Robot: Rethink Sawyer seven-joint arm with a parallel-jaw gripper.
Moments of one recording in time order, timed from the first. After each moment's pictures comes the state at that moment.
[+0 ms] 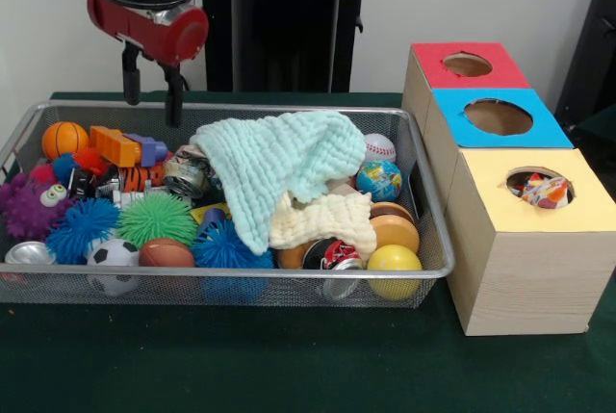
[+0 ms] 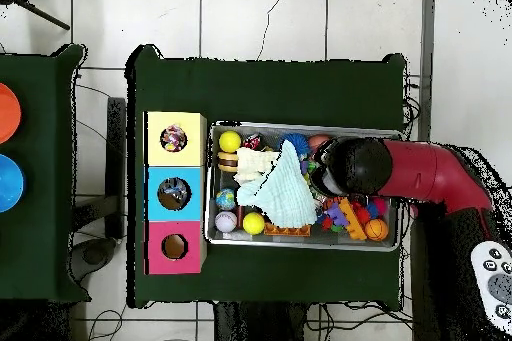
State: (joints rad) arm -0.62 -0.75 0.29 1.53 -0.44 0.84 2.27
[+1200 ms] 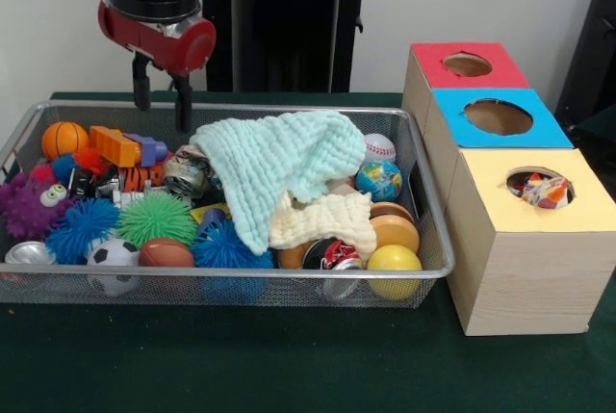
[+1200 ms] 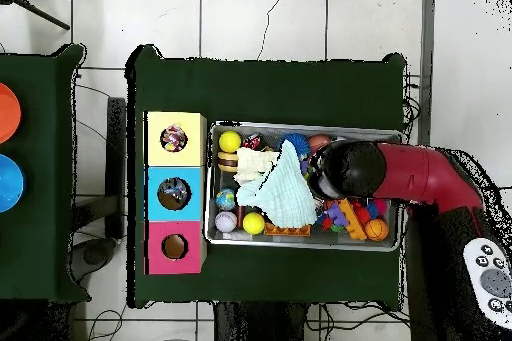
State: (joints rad) arm -0.62 -0.73 0.29 1.54 -0.44 0.84 2.27
